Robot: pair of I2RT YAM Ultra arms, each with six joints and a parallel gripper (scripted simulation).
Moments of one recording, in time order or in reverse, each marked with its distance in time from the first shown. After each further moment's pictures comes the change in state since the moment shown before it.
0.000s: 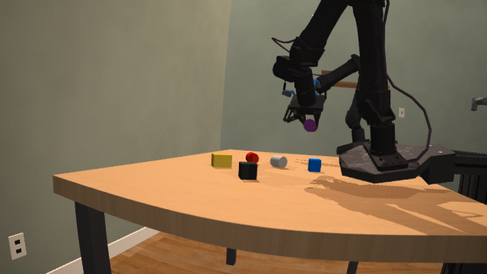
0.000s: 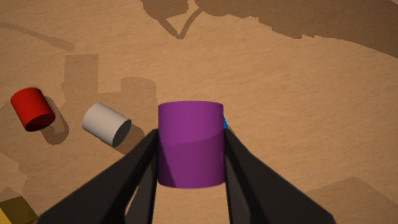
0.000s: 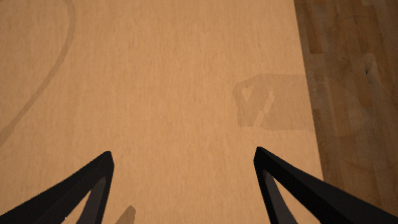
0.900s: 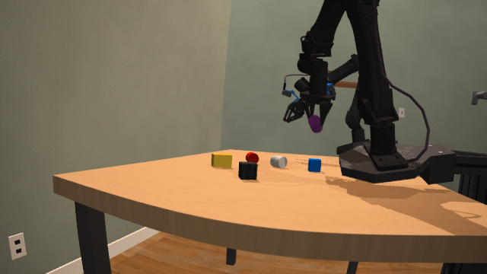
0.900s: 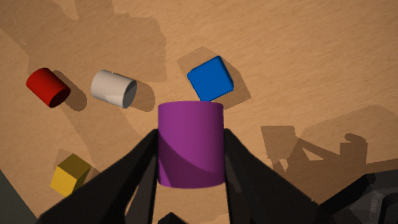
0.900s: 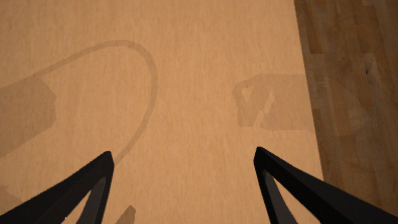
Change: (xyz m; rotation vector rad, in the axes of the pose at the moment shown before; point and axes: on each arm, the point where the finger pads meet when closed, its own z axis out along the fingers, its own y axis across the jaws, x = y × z) left arm -0.006 -0.017 -0.002 -0.034 0.481 0.240; right arm 0.000 0.000 0.000 0.000 0.000 0.000
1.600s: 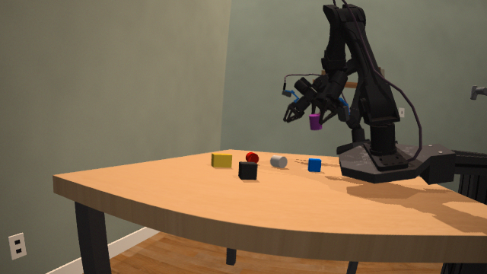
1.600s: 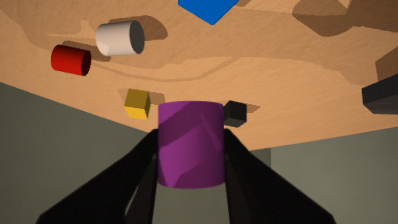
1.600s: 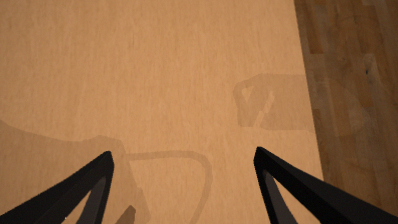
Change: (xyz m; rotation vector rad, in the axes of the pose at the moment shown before) left arm -0.011 0.002 -0.001 -0.004 0.718 0.489; right arm 0.000 0.000 0.000 0.000 0.000 0.000
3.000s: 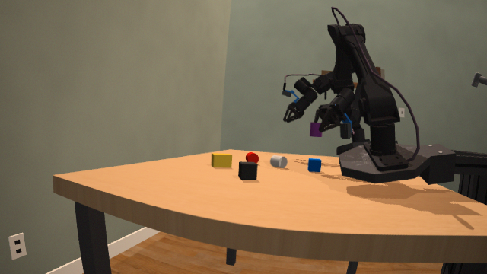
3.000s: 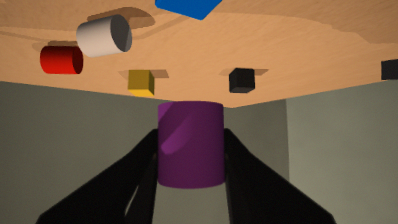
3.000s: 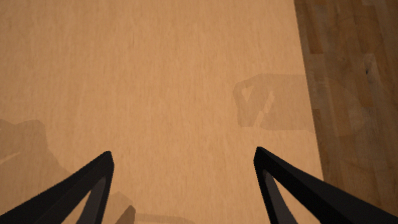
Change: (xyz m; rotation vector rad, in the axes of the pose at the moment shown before) left arm -0.016 -0.003 0.021 0.024 0.277 0.144; right arm 0.000 0.000 0.000 0.000 0.000 0.000
